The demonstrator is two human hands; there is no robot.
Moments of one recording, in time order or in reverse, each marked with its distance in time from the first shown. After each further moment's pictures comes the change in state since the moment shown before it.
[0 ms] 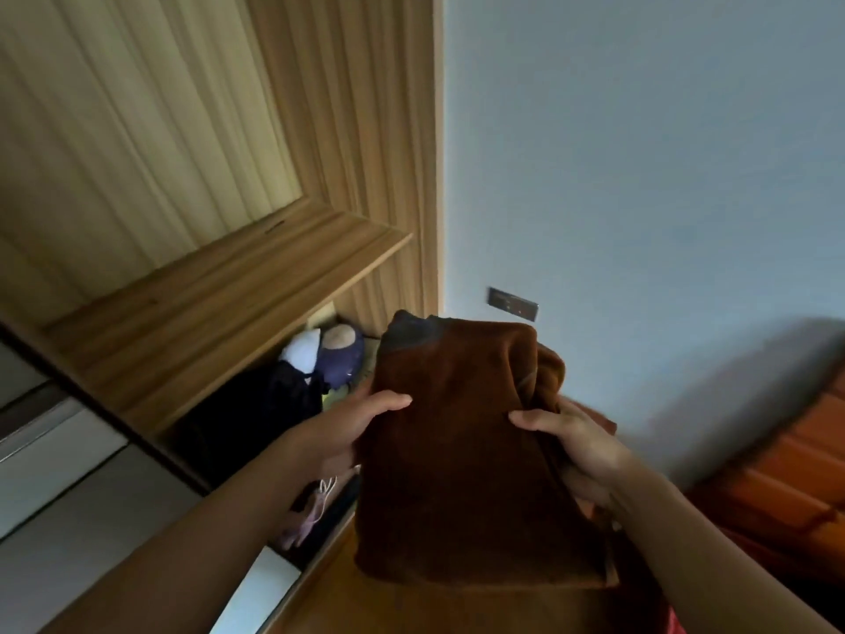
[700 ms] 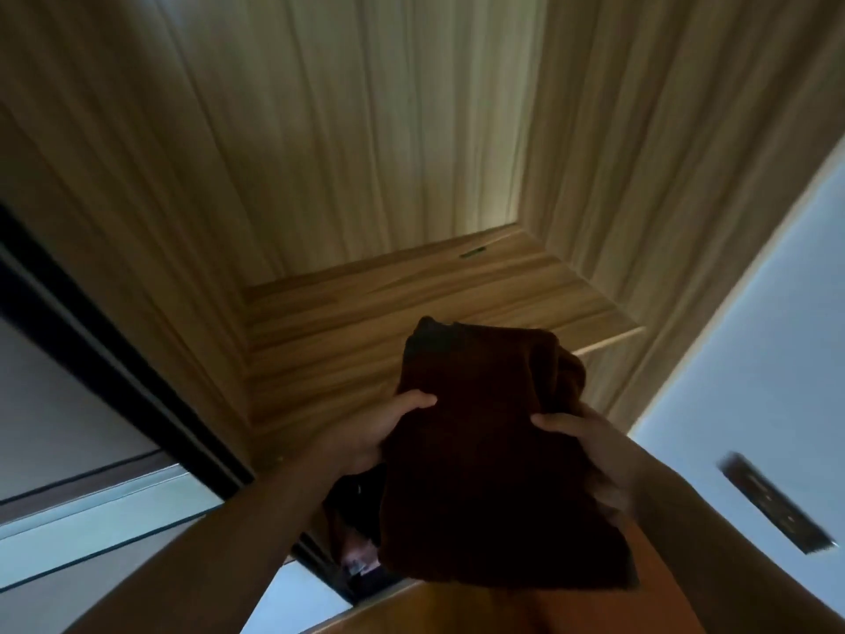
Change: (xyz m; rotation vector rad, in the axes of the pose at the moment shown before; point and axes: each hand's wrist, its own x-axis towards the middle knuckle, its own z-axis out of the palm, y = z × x) left_hand 0.104 0.084 -0.233 -0.292 0.465 -0.078; right_hand 0.372 -0.081 0.153 -0.247 -0.415 0.253
